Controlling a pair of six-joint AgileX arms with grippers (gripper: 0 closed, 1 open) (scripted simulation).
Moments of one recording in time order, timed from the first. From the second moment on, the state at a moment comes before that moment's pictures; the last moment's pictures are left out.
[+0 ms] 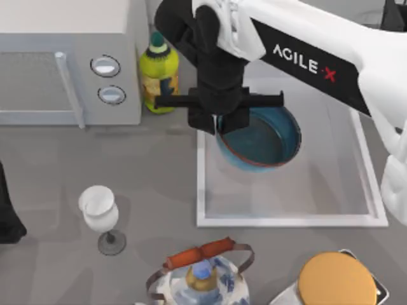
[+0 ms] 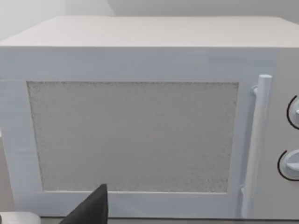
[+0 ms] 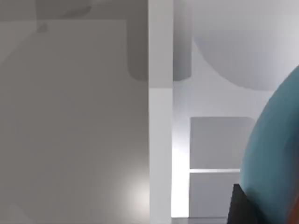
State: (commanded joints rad) left arm 0.00 0.00 0.00 0.00 0.00 0.00; right arm 0.69 2.42 2.25 -1.25 0.14 0.71
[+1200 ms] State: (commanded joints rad) left arm 0.00 0.00 0.00 0.00 0.00 0.00; right arm 0.94 1.76 1.85 -1.53 0.15 0.94
